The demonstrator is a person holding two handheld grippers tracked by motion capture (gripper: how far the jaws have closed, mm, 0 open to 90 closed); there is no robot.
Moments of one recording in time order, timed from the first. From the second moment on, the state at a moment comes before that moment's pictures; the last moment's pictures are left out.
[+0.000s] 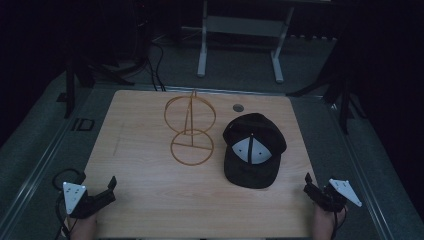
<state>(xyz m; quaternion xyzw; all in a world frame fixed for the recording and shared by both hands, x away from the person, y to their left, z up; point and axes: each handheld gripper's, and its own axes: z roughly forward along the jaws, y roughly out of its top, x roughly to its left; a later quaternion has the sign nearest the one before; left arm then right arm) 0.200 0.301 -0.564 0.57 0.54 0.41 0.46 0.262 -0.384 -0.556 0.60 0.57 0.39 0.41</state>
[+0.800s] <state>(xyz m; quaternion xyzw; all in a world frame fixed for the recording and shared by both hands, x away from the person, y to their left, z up) 0.201 0.288 -0.557 0.60 0.54 0.36 0.47 0.278 -0.354 -0.493 0.55 0.63 0.44 0.34</state>
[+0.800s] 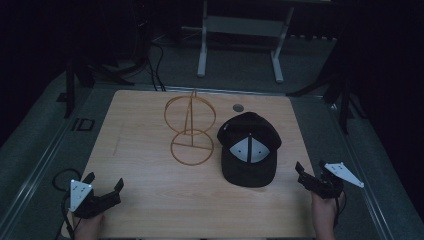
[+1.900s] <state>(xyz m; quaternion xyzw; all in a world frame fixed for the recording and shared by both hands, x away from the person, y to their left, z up) 0.201 0.275 -0.555 0.65 0.50 0.33 0.47 0.388 -0.264 -0.465 0.48 0.73 0.41 0.27</state>
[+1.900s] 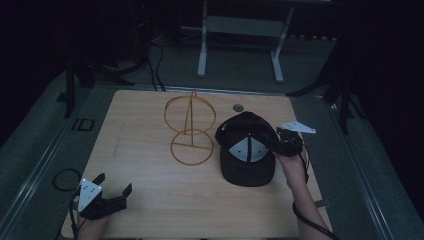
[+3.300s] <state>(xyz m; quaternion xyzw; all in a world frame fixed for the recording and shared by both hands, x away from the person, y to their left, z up) 0.199 0.277 -0.553 0.64 0.50 0.33 0.48 0.384 -0.240 -0.438 0.50 0.70 0.43 0.27</state>
